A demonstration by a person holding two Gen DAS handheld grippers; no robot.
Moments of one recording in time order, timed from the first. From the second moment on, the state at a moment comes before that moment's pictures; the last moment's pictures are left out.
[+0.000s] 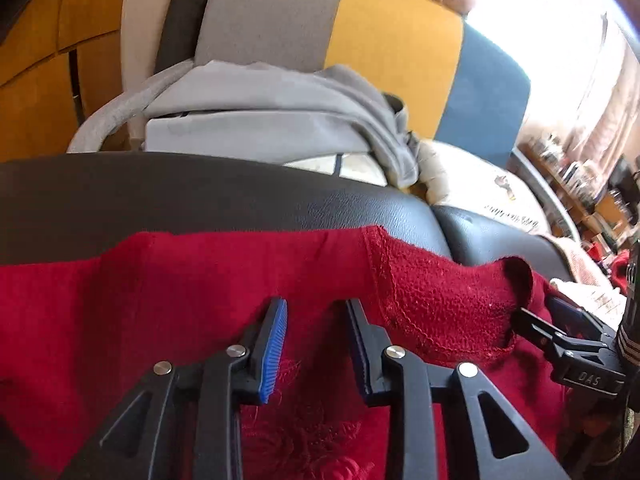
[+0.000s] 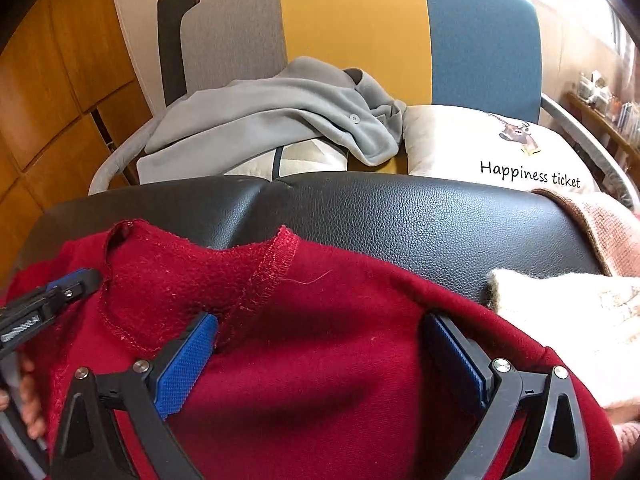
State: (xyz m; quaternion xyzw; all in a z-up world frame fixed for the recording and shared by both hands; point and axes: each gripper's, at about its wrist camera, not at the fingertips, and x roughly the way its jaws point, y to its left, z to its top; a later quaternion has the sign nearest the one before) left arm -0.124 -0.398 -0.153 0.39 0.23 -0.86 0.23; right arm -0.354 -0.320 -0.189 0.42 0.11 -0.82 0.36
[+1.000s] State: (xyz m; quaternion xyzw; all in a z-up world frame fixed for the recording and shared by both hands) left arm -0.194 -0.044 -0.026 0.42 0.05 -0.87 -0.26; right arm -0.208 0.110 -0.181 0.42 -0.18 -0.85 0.25
